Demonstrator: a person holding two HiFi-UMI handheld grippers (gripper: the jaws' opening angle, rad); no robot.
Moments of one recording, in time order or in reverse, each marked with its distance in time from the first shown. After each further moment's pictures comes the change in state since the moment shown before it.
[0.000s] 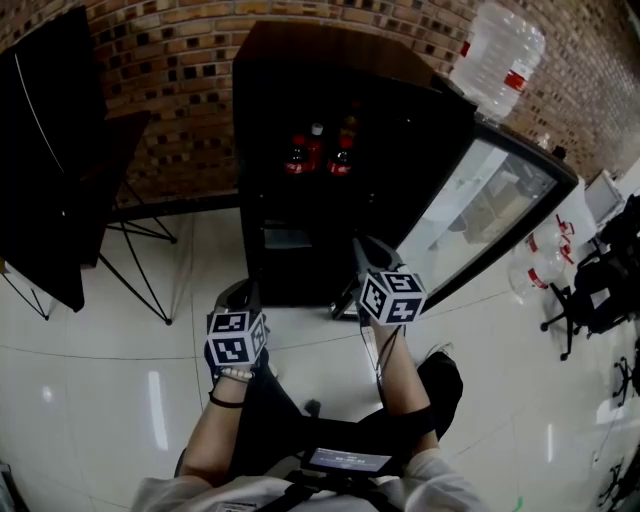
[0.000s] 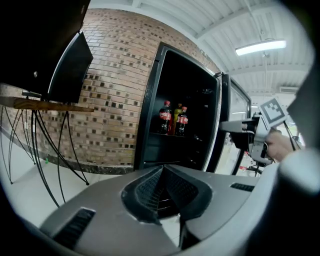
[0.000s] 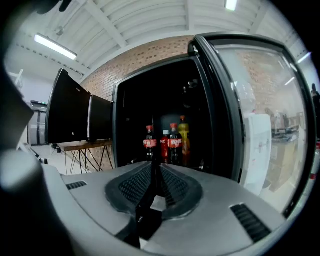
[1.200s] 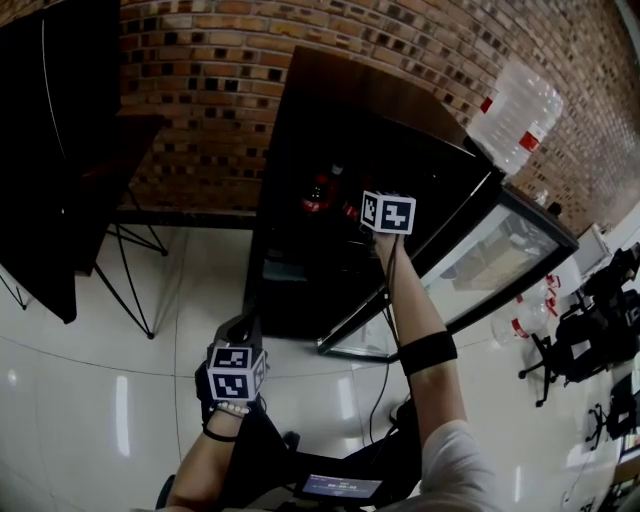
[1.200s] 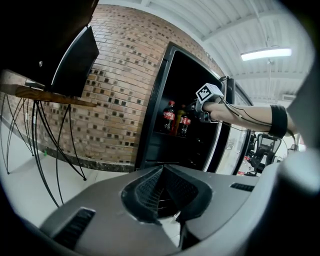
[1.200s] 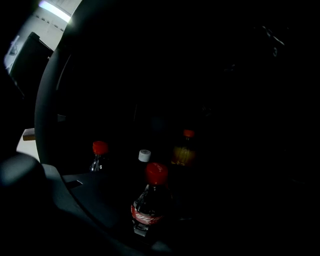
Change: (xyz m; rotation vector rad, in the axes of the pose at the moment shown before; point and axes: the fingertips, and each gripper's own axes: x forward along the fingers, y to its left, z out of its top) left arm 0.000 0.015 -0.001 -0.066 0.002 -0.015; right arm 0.211 -0.053 0.113 -0.219 0.141 -0.097
